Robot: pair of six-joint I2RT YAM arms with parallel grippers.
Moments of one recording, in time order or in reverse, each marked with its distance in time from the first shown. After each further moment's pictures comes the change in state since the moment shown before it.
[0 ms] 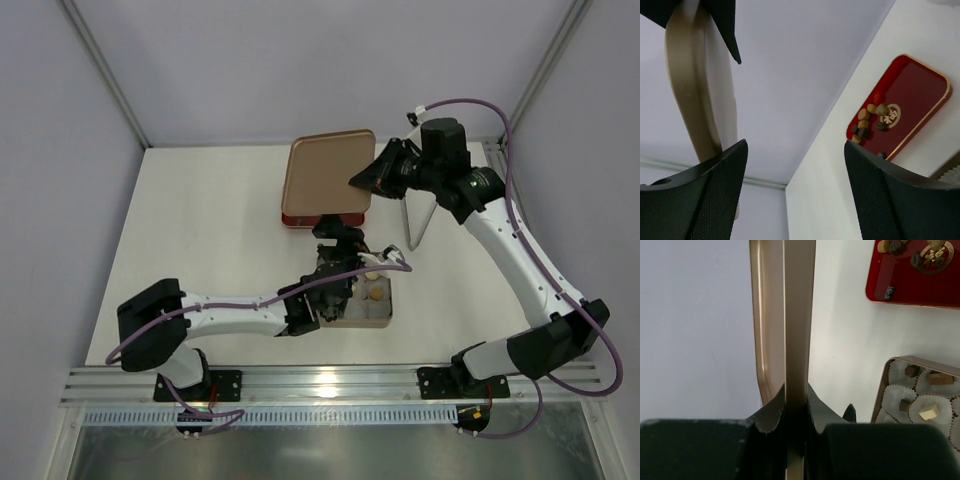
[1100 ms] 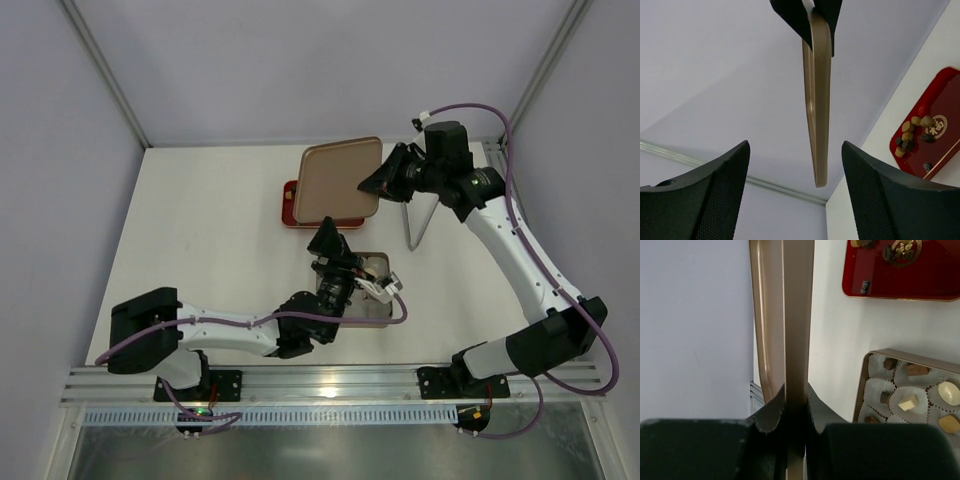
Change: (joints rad) left arm -0.142 -0.027 -0.132 0.457 -0.043 0.462; right arm -0.052 0.004 -0.031 -0.046 -0.003 -0.041
